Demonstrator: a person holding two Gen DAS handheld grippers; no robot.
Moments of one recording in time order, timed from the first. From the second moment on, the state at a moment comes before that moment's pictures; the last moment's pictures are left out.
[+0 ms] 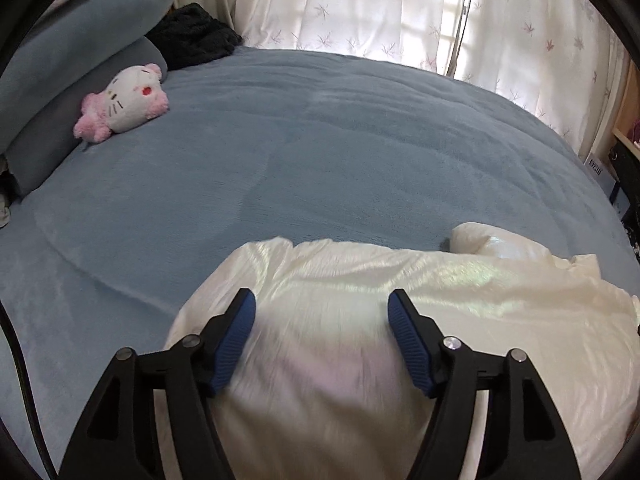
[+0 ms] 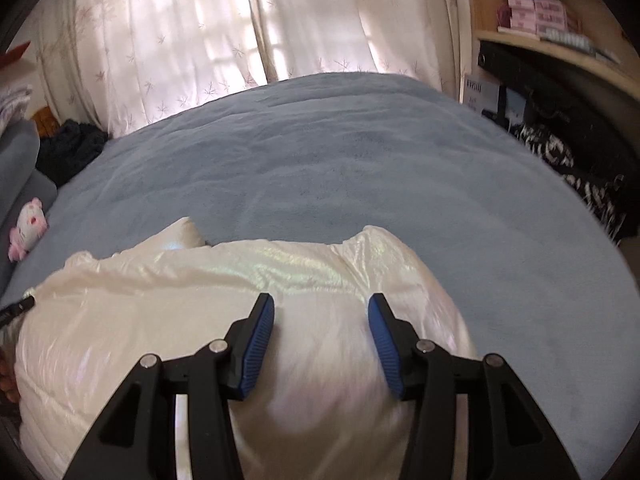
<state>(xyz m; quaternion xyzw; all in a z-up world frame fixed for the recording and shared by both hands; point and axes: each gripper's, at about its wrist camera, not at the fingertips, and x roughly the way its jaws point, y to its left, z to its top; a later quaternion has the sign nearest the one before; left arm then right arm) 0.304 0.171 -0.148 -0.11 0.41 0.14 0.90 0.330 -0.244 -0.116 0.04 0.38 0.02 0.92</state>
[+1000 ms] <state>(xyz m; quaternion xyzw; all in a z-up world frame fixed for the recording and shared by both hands) 0.083 0.127 -0.116 -0.20 0.43 0.04 0.88 0.164 -0.154 -0.053 0.05 0.35 0.12 0.93</state>
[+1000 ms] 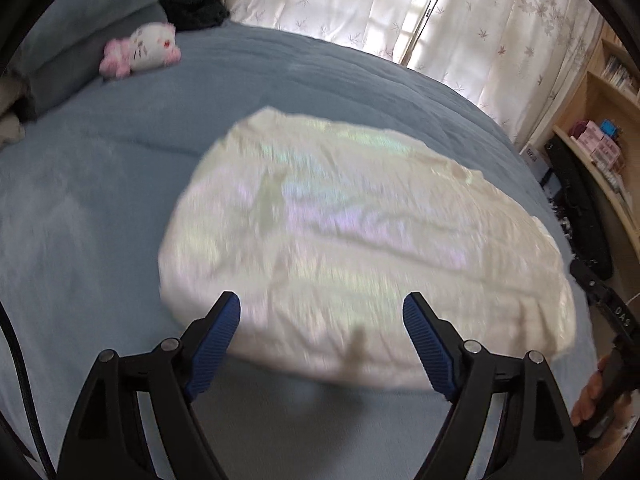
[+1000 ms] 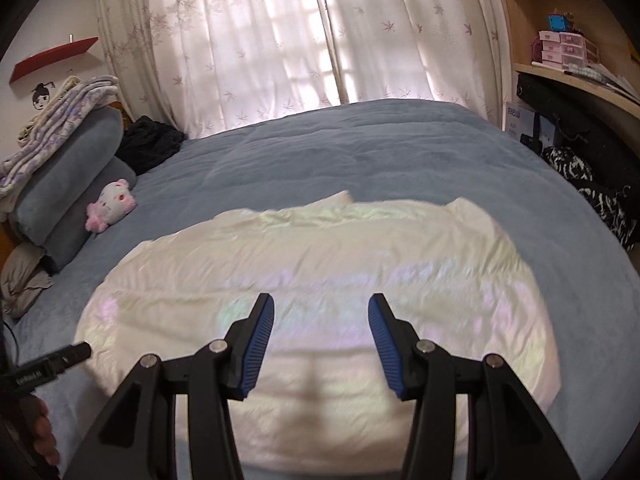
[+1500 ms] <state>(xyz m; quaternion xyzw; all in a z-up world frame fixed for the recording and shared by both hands) 0.035 0.139 -0.201 -0.39 0.38 0.02 0.84 0.114 -0.117 -0.098 0.04 0.38 0.18 0.91</state>
